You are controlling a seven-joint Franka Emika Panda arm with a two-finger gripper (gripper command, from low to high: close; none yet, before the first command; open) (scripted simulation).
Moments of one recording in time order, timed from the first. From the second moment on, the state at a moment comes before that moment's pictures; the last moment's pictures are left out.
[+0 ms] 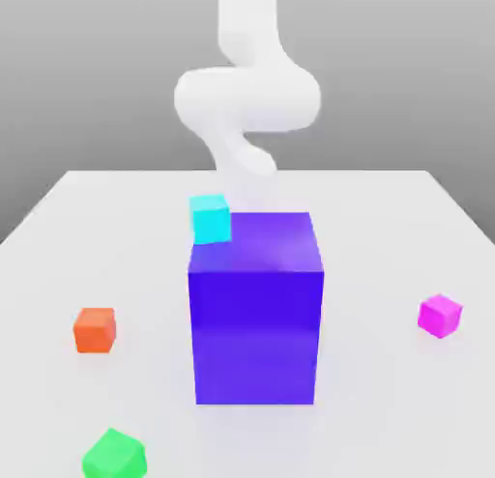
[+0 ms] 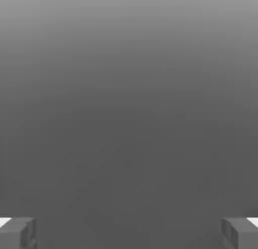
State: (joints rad) arm 0.06 -0.73 0.03 -2.34 -0.02 2.35 0.71
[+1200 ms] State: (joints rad) arm 0.82 0.32 0.12 -2.72 -0.30 3.03 -0.15
